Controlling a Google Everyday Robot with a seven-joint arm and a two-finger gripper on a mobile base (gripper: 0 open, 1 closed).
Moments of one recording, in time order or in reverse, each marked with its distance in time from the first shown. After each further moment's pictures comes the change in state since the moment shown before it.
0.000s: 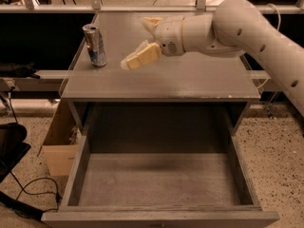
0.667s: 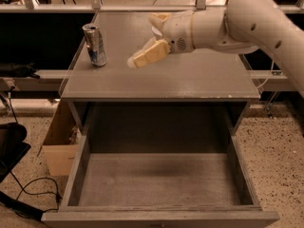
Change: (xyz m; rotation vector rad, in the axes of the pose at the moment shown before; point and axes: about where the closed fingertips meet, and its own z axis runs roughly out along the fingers) arm -0.008 0.004 -0.025 0.010 0.028 -0.014
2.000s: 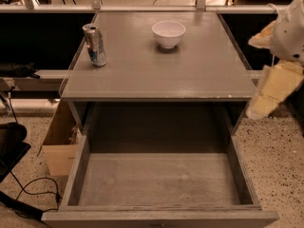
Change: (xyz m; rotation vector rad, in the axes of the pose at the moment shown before) arm 0.041 0.104 -0.266 0.023 0.977 -0.038
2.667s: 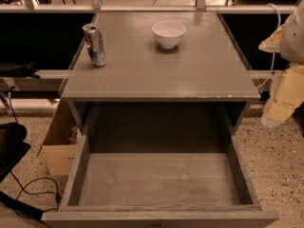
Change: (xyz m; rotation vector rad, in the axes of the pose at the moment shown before) arm 0.020 0.012 -0.012 -0.021 0.094 0.009
